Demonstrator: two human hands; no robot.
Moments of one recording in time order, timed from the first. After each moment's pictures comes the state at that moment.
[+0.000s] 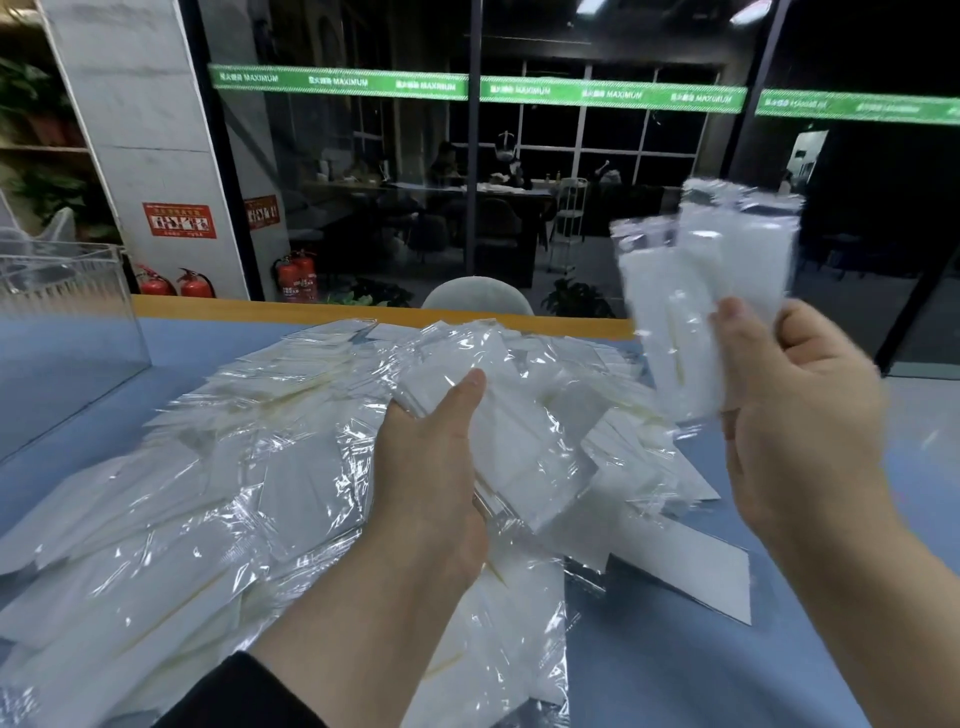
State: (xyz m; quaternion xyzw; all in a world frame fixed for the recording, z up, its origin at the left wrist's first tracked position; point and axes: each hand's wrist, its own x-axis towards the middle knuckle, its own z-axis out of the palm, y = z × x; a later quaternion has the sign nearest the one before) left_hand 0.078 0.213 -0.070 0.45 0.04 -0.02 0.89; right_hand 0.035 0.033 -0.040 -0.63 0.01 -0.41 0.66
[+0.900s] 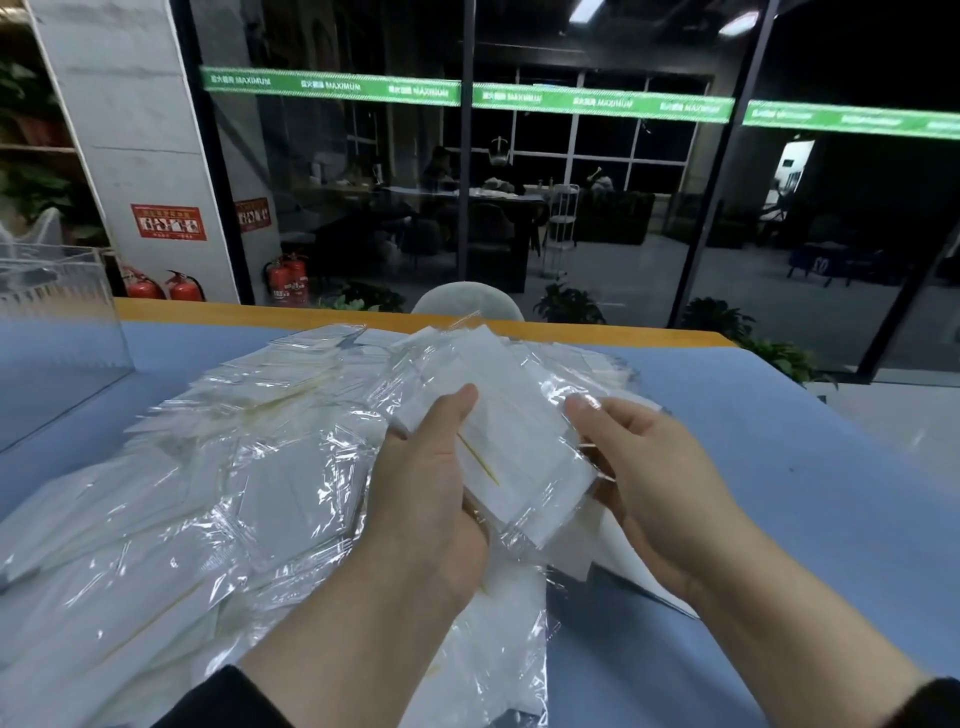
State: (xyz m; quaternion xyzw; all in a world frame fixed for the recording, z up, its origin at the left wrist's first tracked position) left_hand 0.068 0.206 -0.069 0.40 0.05 -0.08 0.91; right_hand 0.047 0.060 -0.073 -0.70 0.07 -0.12 0.70
